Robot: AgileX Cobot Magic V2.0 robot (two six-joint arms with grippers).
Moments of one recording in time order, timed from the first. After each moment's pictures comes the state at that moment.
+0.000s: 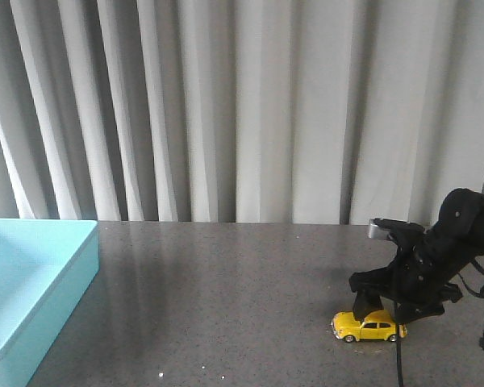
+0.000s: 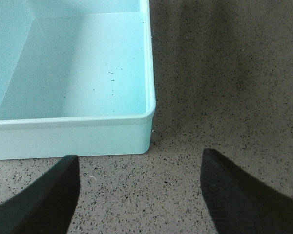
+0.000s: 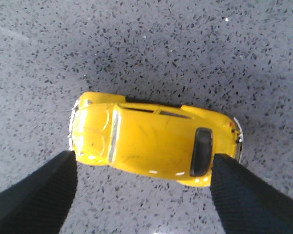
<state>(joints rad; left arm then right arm) -0.02 0.89 -0.73 0.07 0.57 -0.09 0.01 2.08 -1.78 0.27 1.05 -0.16</state>
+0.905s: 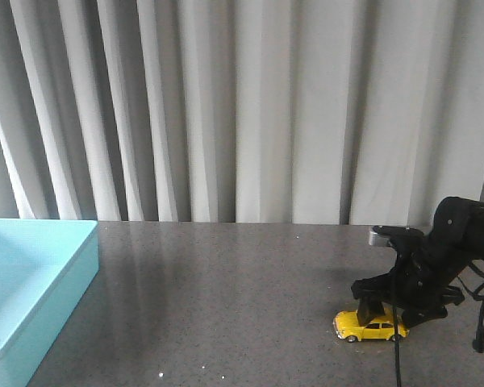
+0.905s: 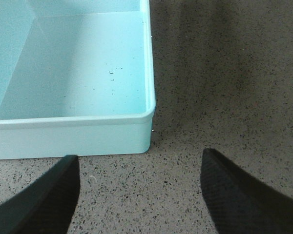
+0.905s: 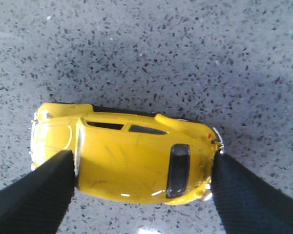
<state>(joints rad) -0.02 0.89 -0.73 0.07 0.57 -0.09 0.01 2.12 -1.80 0.20 1.04 -0.14</state>
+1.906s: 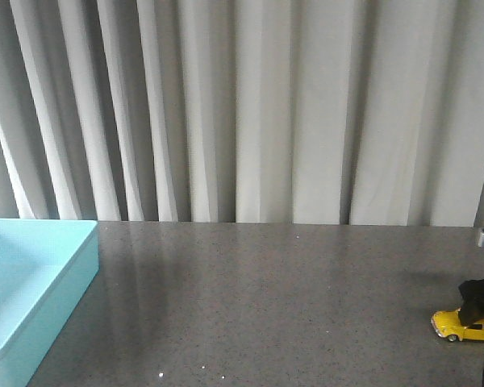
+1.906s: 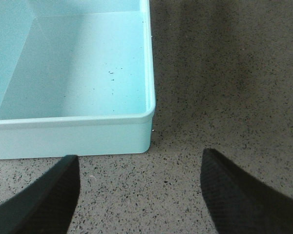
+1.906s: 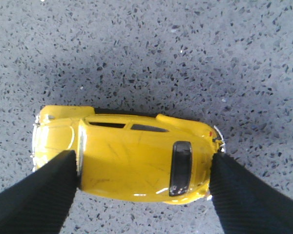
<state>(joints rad) -0.02 0.89 -0.73 0.07 0.57 -0.09 -0.33 2.13 -1.80 0.27 1.05 -0.39</state>
